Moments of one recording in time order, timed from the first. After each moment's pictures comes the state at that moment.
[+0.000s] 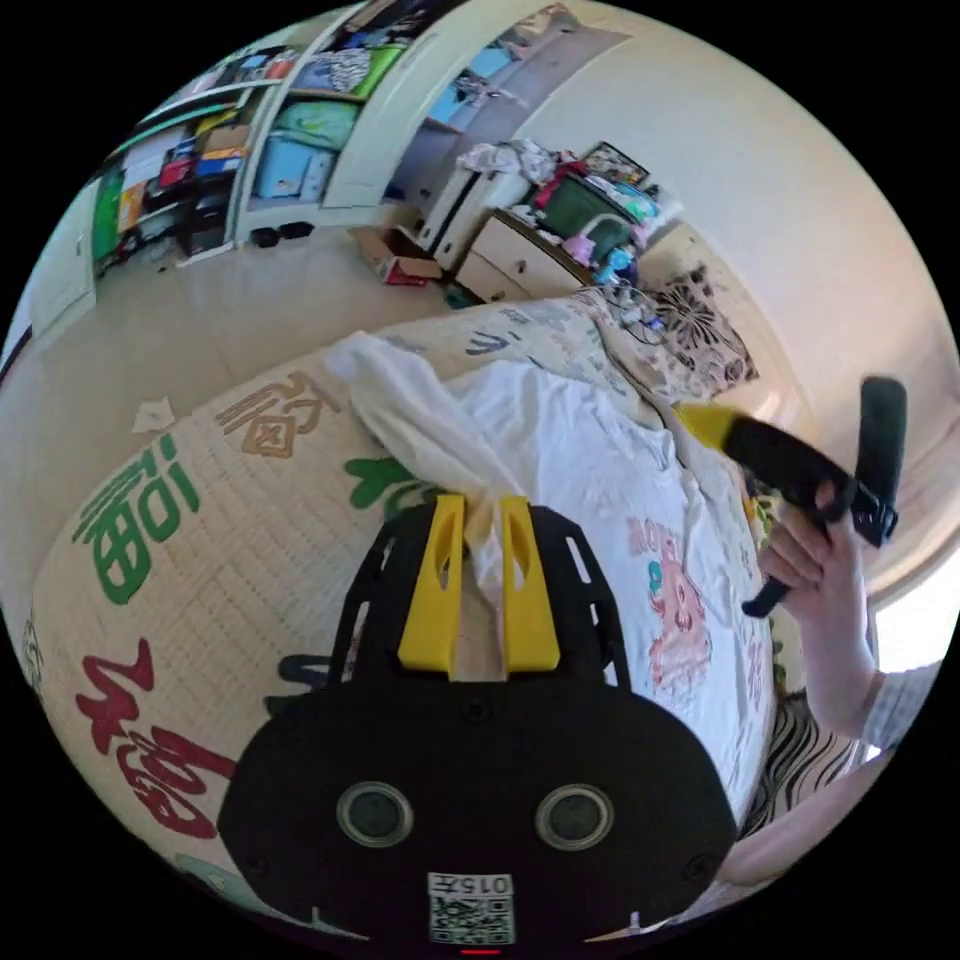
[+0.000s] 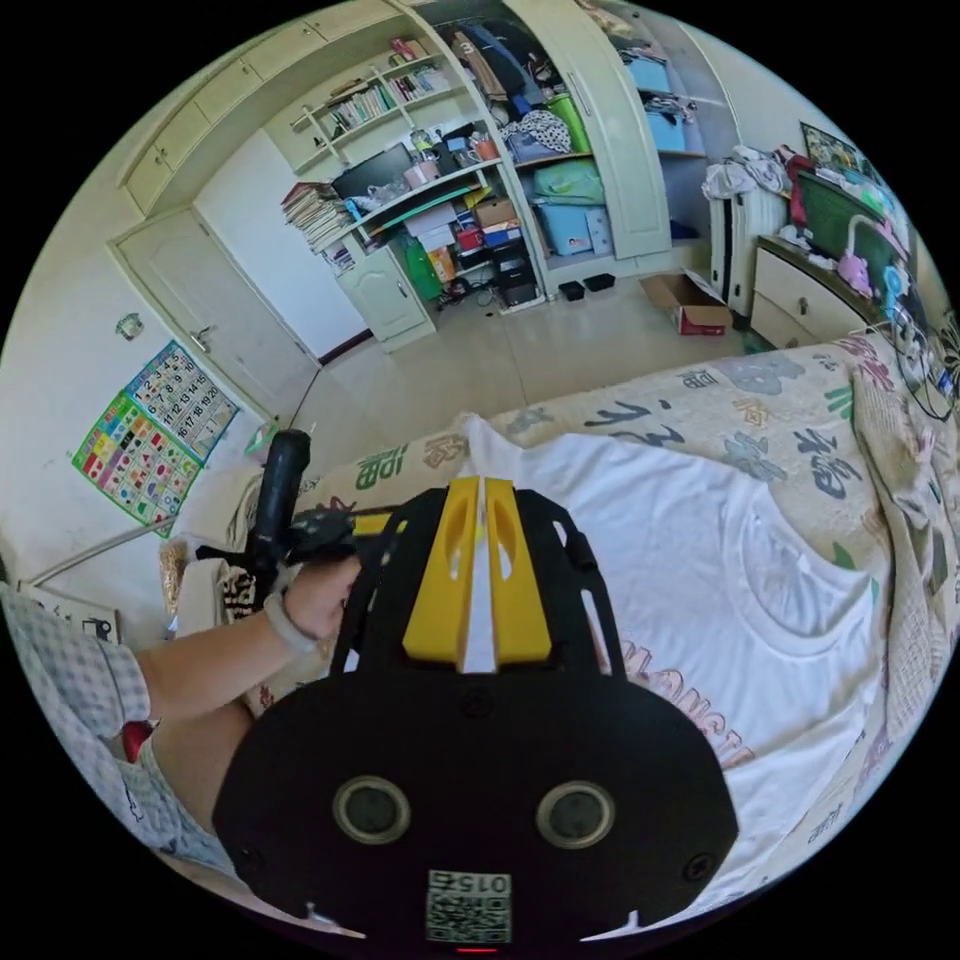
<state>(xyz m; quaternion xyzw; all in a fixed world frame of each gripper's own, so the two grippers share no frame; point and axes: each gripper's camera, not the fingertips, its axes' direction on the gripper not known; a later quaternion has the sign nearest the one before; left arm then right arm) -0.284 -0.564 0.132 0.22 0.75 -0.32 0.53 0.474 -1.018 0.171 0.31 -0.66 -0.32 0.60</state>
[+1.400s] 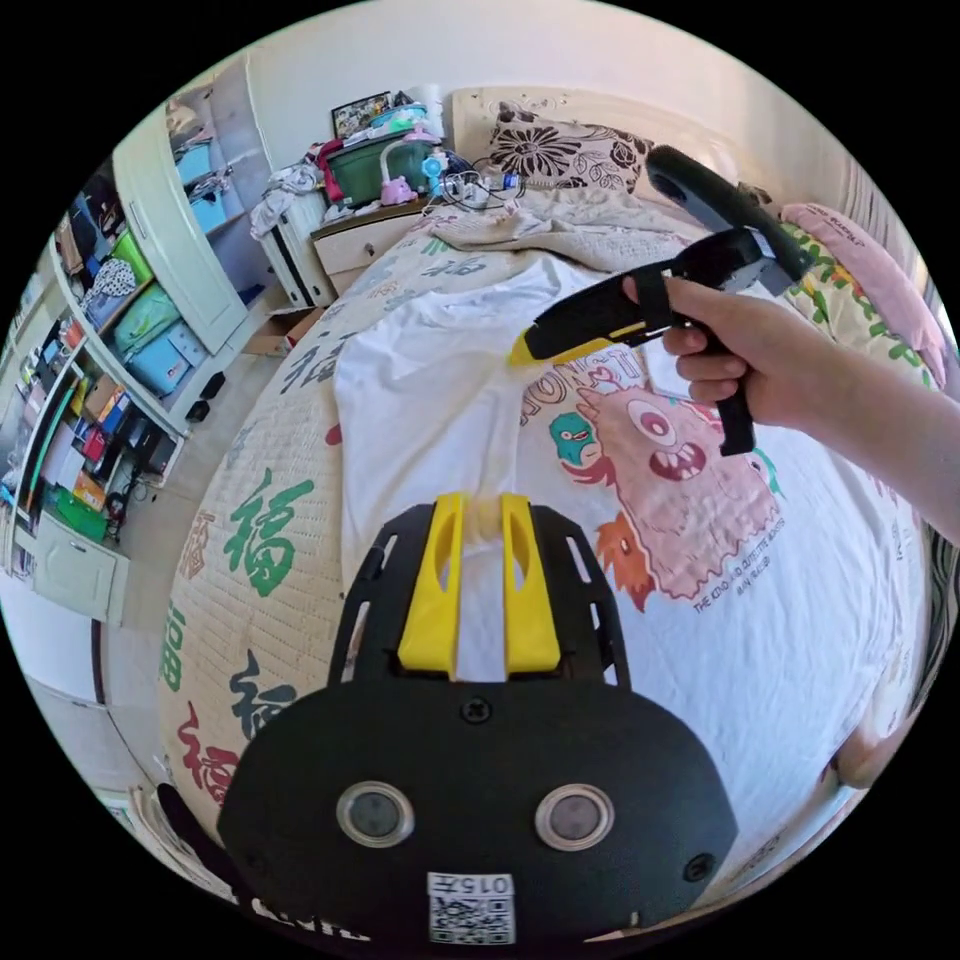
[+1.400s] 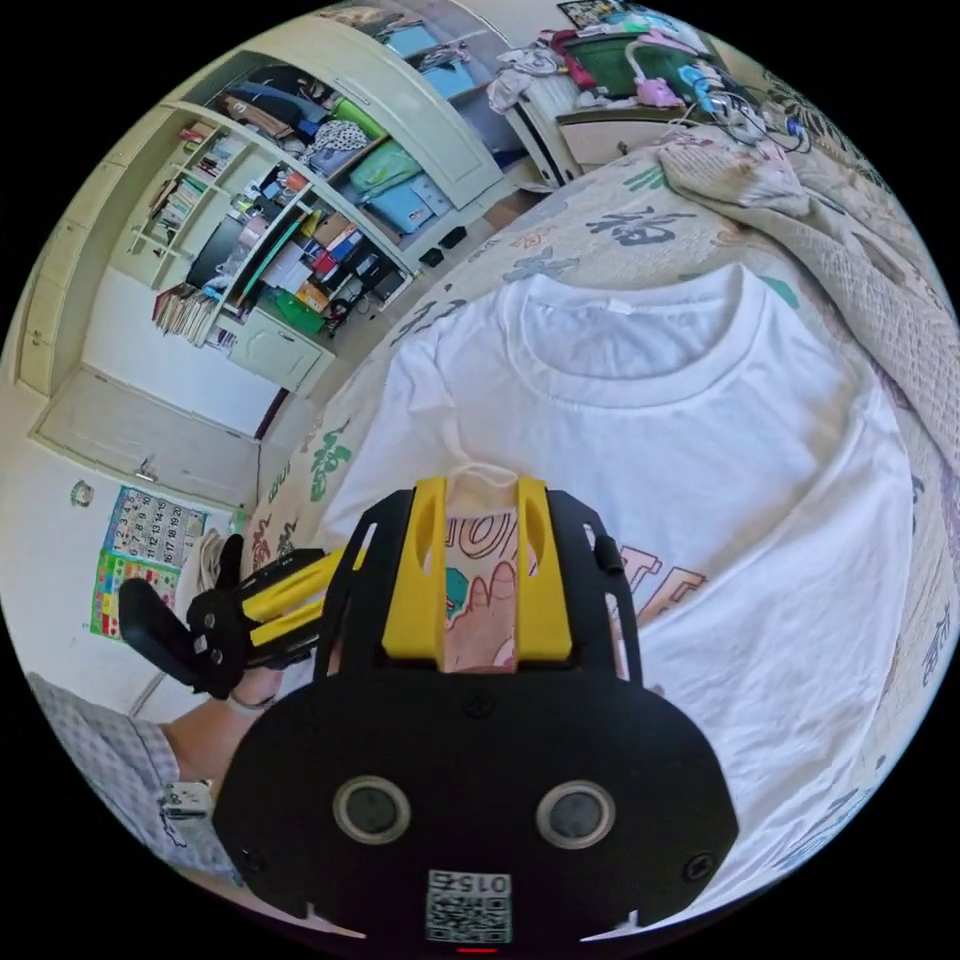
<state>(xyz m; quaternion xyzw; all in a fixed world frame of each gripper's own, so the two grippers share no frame) -0.241 -0.486 -0.062 0.33 0.59 -0.15 0.72 0.465 -1.148 0.295 0.13 -0.71 -0.18 0.67</state>
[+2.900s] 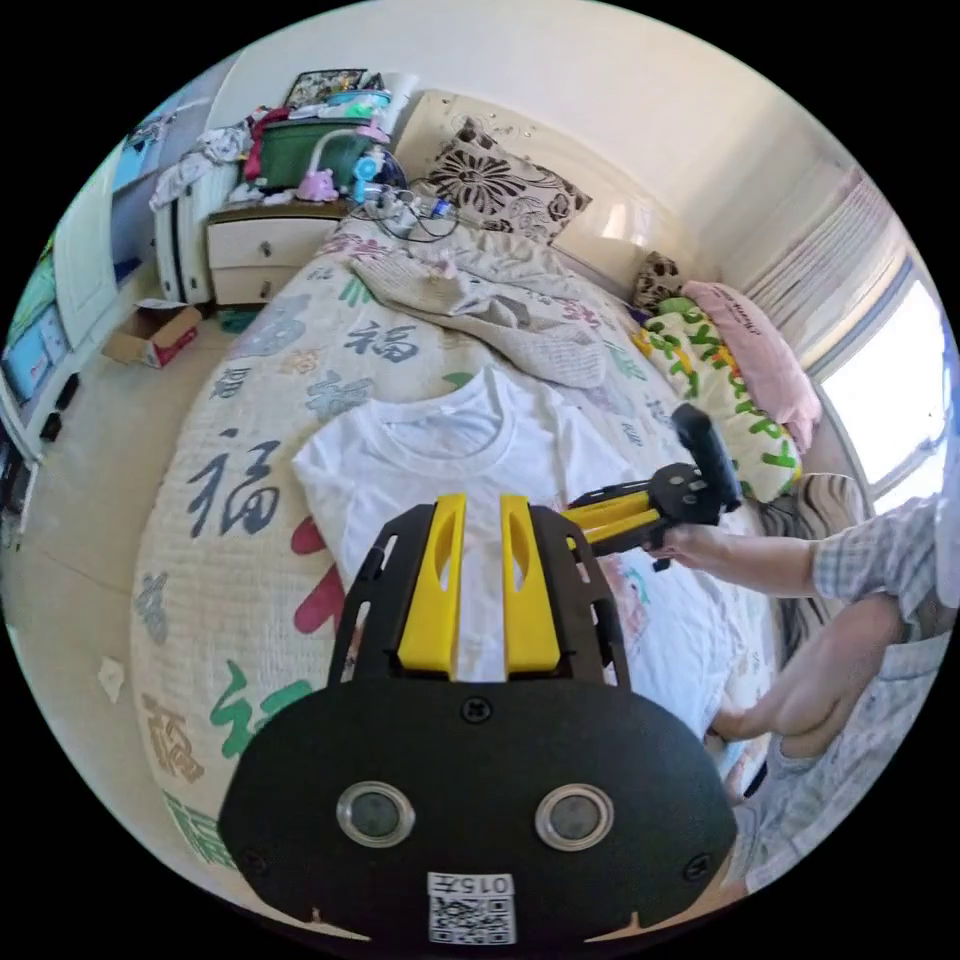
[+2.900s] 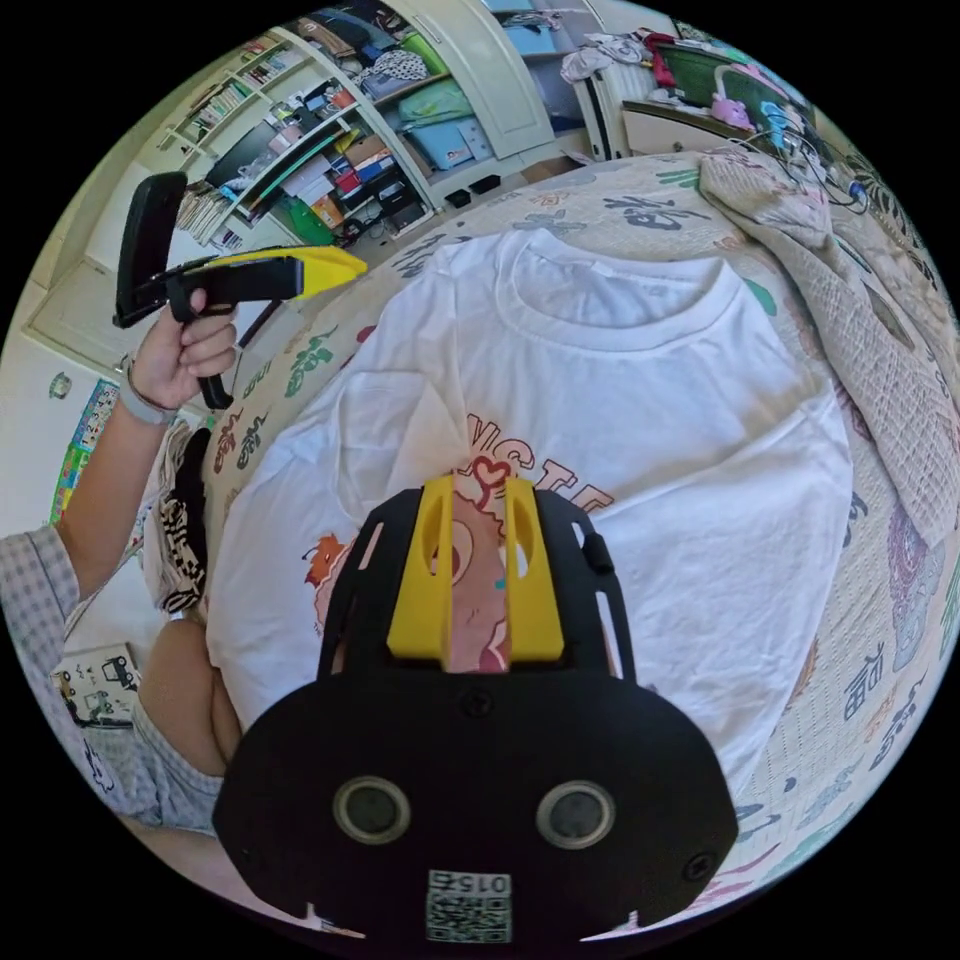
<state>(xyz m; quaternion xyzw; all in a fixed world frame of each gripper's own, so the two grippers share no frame) -0.376 -0.675 -0.084 0.37 0.77 -0.03 0.52 0.567 -1.149 0.368 0.18 -0.63 -0.29 0.70</state>
